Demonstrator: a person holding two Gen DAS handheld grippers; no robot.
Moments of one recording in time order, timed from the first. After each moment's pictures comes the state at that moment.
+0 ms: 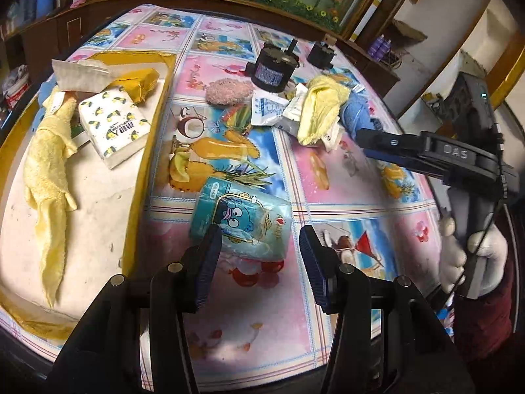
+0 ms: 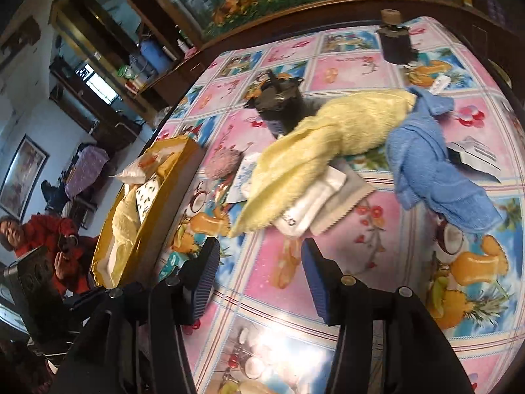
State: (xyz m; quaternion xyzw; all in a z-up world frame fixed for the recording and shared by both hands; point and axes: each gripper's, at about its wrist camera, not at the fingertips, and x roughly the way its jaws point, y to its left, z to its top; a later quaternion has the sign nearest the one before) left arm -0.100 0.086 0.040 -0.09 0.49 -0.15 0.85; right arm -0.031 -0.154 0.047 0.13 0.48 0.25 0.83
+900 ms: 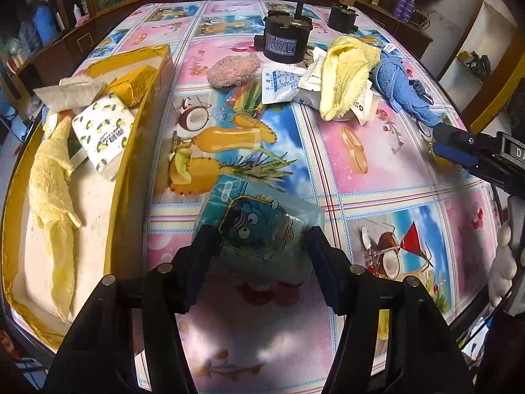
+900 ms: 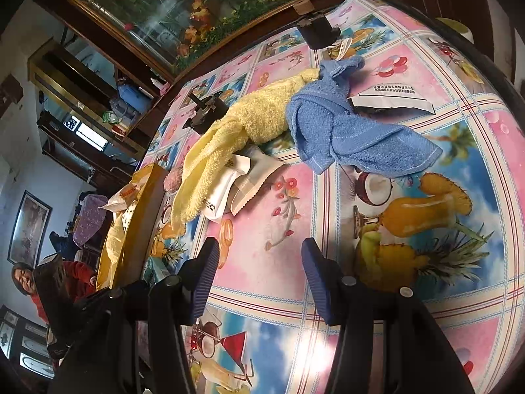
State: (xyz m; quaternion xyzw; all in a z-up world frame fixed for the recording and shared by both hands) left arm -0.081 0.047 0.022 0.01 0.52 -0.08 0.85; right arm -0.051 -0.229 0.027 0.22 0.46 0.21 0.83
